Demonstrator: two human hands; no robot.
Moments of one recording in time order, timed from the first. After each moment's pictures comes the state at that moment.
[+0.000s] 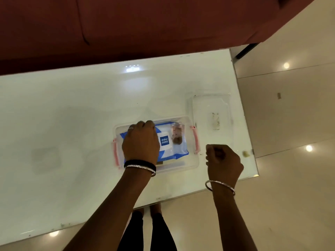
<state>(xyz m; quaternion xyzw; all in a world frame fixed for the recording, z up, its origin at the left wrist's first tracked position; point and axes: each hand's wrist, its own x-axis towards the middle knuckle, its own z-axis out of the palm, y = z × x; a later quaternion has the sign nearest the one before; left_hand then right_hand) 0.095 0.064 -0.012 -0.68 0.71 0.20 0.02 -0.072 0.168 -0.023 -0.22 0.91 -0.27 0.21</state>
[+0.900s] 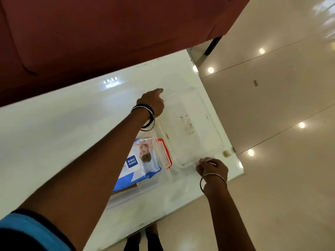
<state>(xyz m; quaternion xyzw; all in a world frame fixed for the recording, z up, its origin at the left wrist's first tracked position) -0.062 -0.067 -0.078 -0.52 0.74 0.42 0.08 -0.153 0.190 -0.102 0.20 0.82 -0.43 0.34</state>
